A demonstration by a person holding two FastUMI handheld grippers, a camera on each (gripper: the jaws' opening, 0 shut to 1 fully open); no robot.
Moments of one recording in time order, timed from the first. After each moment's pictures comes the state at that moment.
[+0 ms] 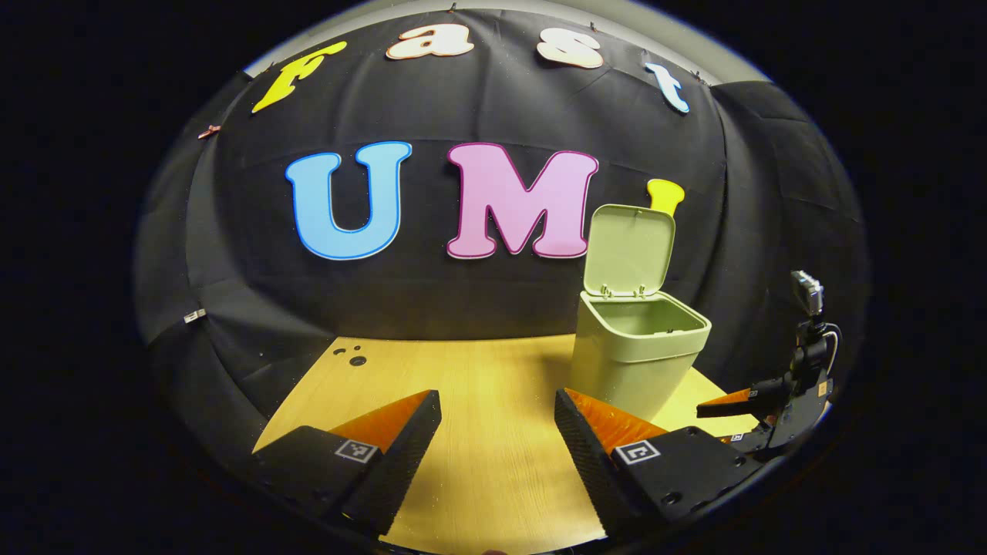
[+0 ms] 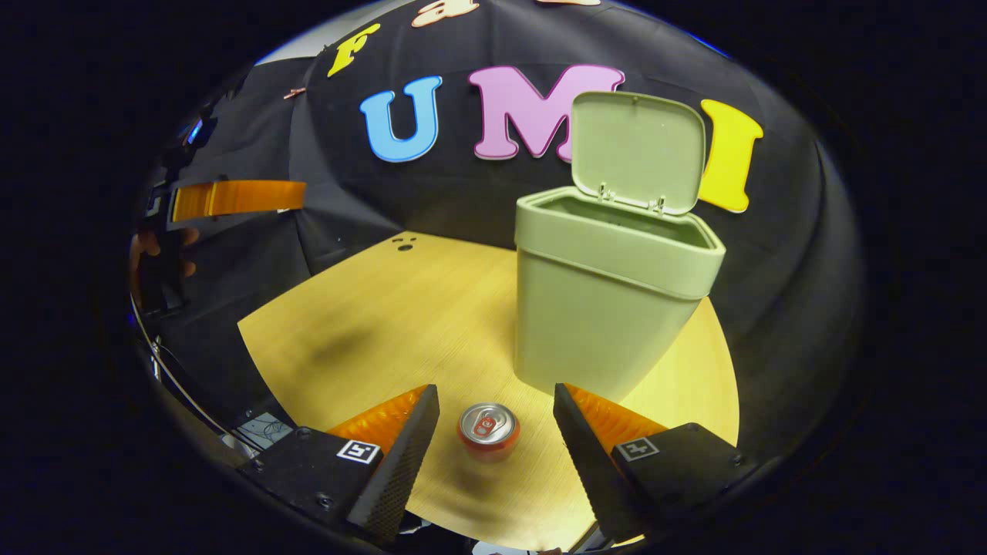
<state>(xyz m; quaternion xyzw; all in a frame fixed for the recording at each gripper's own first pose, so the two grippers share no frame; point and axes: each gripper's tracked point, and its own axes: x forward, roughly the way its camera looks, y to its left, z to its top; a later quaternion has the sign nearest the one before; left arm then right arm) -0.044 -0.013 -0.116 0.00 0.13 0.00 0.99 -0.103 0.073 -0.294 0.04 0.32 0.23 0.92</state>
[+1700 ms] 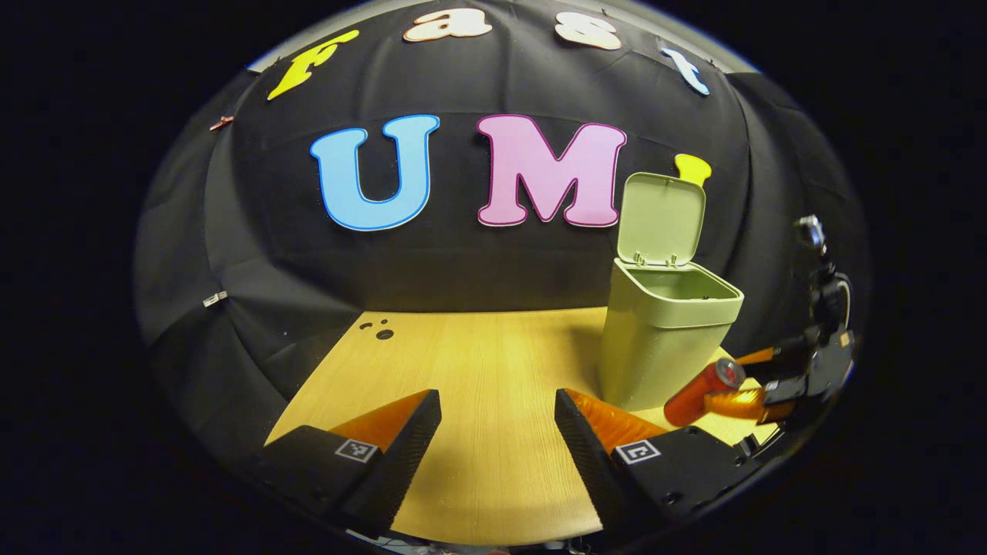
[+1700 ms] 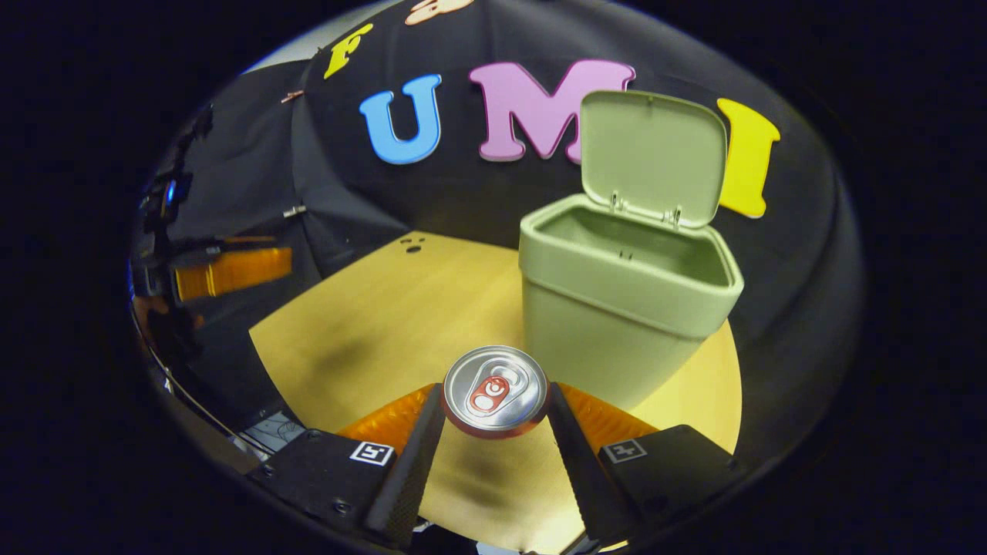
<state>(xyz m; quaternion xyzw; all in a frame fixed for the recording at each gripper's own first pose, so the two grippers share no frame) -0.050 0.013 -0.145 0.00 0.17 0.04 0.98 -0.064 0.070 -0.232 0.07 0.30 0.25 0.92</state>
